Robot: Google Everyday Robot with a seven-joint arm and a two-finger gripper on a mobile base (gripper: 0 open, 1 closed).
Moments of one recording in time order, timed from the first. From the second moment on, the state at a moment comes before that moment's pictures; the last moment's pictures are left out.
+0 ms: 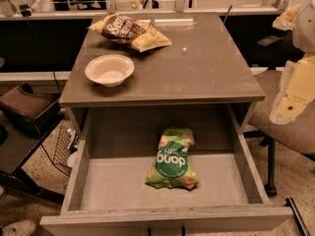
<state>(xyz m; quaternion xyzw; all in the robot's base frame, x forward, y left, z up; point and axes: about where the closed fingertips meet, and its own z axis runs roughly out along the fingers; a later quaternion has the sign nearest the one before) 0.437 -0.209 1.002 -0.60 0.77 -0.06 0.20</state>
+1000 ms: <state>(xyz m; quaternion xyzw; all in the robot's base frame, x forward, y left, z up) 0.477 -0.212 0.934 -0.50 0.85 0.02 0.17</state>
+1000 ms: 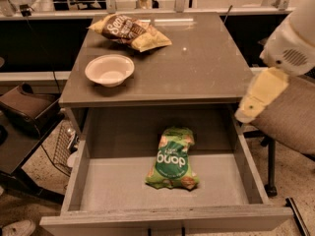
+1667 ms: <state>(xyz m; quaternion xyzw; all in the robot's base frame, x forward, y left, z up) 0.459 -0.195 0.822 -0.35 0.93 0.03 0.06</state>
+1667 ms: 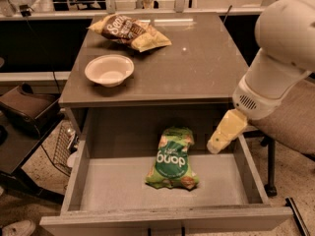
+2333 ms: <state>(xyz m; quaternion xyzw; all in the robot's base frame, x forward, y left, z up) 0.453 -0.194 0.812 -0.31 0.95 0.04 0.05</state>
